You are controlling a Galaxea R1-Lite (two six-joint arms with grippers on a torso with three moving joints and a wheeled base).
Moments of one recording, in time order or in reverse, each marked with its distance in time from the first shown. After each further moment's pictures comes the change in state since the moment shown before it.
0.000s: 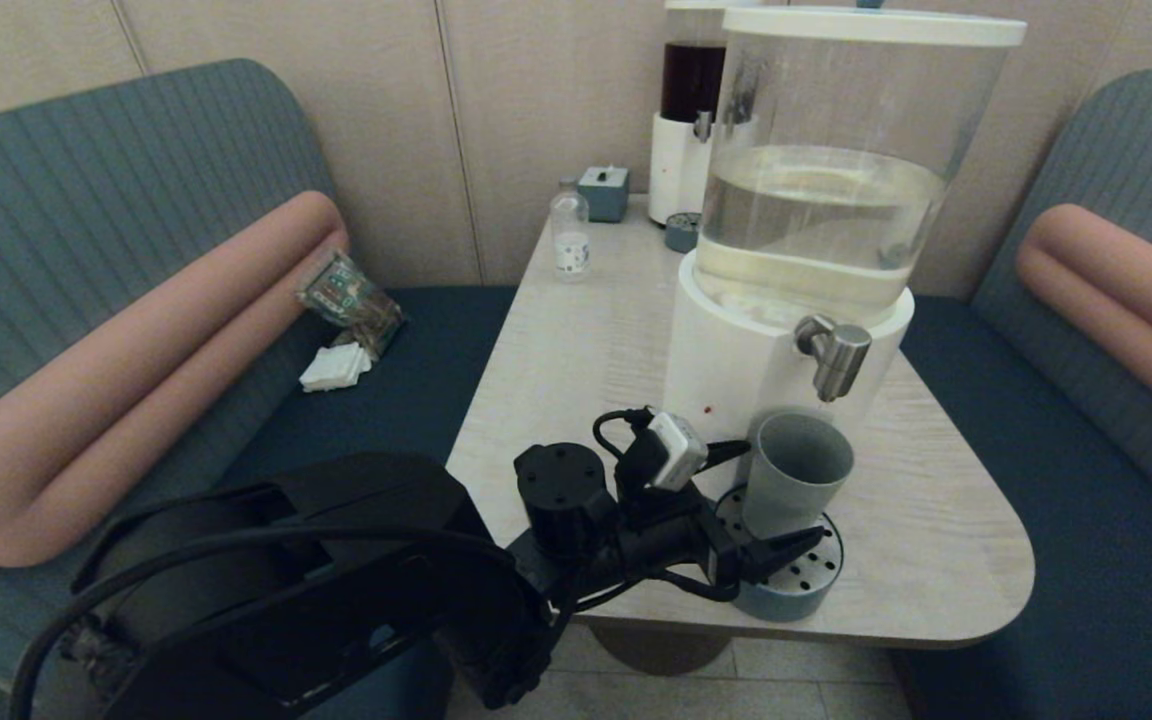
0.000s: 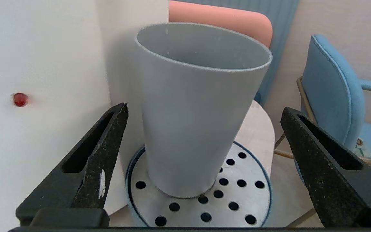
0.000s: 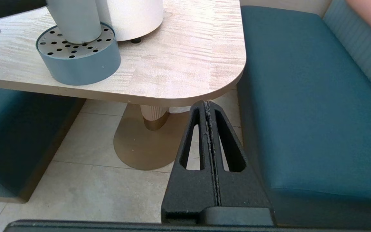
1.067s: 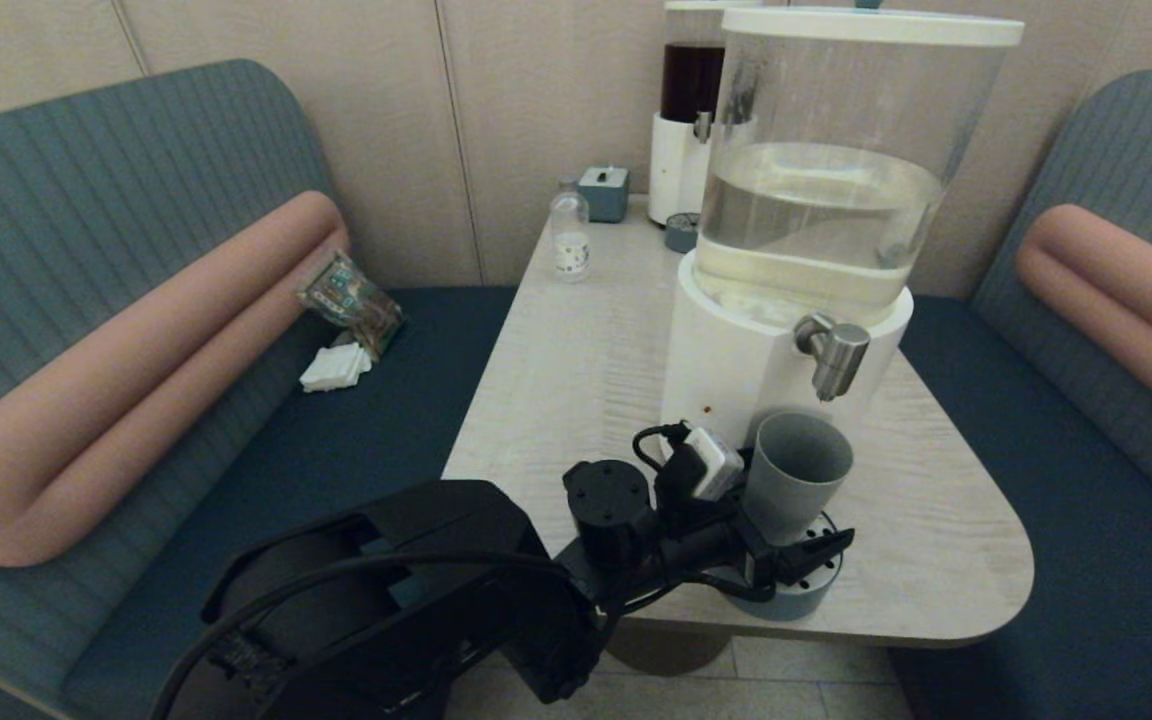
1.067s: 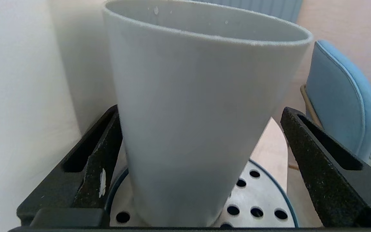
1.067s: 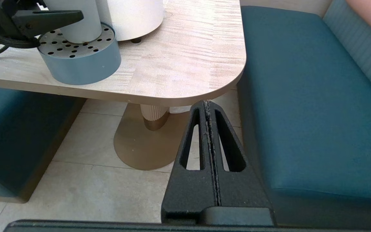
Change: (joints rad) left arm -0.021 0.144 -0.198 0.004 0.053 -0.012; right arm 0.001 0.000 0.000 0.000 0.000 0.000
